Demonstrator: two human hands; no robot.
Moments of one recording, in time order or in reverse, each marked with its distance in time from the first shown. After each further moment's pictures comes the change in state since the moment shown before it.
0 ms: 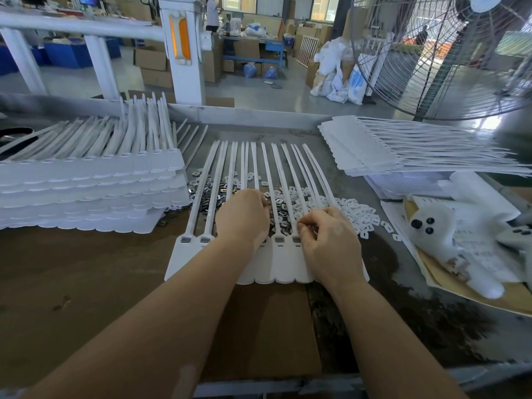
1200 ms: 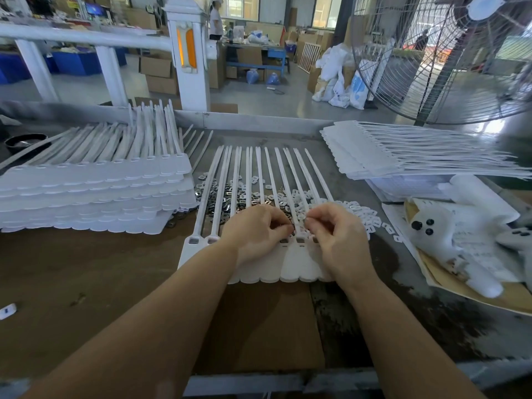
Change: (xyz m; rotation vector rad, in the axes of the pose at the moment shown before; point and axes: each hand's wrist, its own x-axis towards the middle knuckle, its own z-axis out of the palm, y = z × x) left_hand -0.016 -0.008 -0.011 -0.167 -0.283 0.233; right_hand 0.000 -0.002 -0.016 0.405 0.013 -0.005
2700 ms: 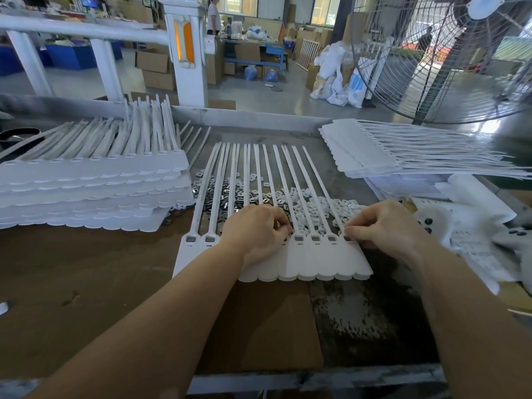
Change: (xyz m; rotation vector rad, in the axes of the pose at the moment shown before) left_hand 0.001 0.001 0.008 0.145 0.076 -0.023; right_hand 0.034 0.015 -0.068 -0.304 -0.321 0.389
